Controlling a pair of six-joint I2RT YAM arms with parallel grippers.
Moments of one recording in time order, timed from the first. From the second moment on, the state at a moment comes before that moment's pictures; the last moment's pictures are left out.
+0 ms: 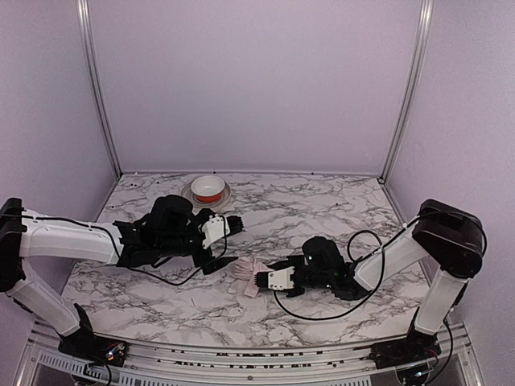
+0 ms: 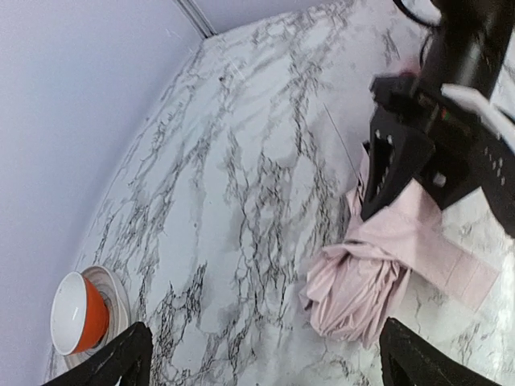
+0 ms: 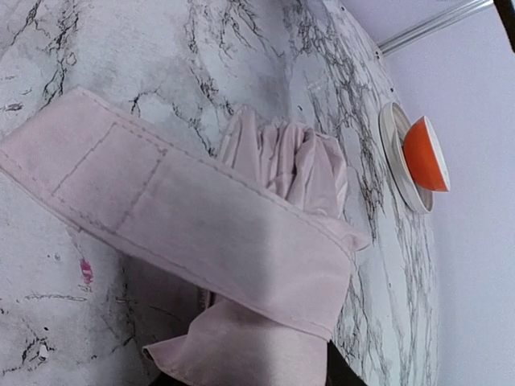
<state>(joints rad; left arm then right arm) -0.90 1.48 0.80 0.14 0.03 0.57 0.93 1.76 0.58 0.65 -0.10 -0.92</state>
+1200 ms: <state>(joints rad) -0.82 1.90 0.82 0.46 0.74 -0.45 0.90 1.81 0.60 0.75 -0.08 -0.87</state>
